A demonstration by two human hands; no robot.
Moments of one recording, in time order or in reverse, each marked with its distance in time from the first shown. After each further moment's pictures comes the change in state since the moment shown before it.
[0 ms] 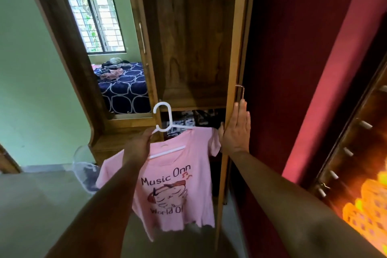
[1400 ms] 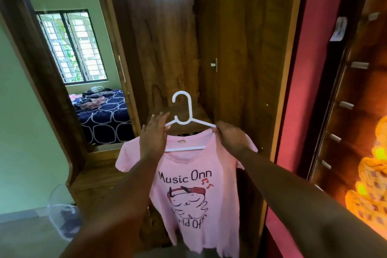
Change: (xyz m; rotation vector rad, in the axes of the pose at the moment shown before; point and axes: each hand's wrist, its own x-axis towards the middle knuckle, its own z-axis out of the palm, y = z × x) left_hand 0.083 0.113 -0.005 -0.076 0.201 0.225; right_hand 0.071 0.047 -0.021 0.040 -0.442 -0.017
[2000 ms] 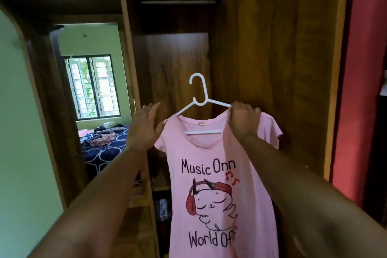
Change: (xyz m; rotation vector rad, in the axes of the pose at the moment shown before) left_hand 0.177 -0.044 -0.071 0.136 0.201 0.185; right_hand 0.196 -0.025 -0.066 -0.158 0.460 0.157
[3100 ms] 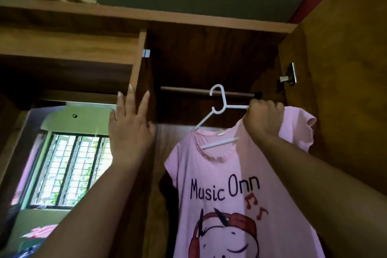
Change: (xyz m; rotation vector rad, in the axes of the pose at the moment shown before) left_hand 0.355 -0.084 0.003 0.278 0.703 -0.128; right_hand 0.405 -0.099 0.066 -0.042 0.523 -0.052
